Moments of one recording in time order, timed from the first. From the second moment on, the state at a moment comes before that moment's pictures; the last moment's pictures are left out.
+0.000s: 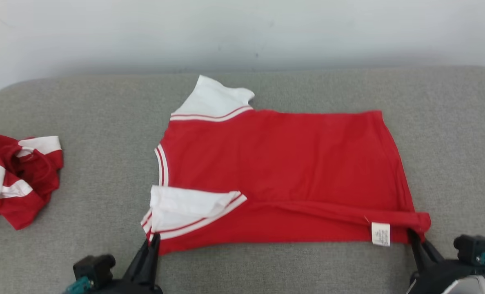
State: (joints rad) left arm -0.22 0.16 -0.27 0.52 -0.58 -0.13 -0.26; right arm -0.20 -0.32 0.17 0.58 0.53 0.13 -0.12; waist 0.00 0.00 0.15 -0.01
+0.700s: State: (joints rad) left arm 0.04 0.13 -0.23 0.30 -0.57 -0.11 -0.26; right arm 0.07 -0.31 0.06 0.29 0.57 0.13 -0.05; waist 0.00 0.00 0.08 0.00
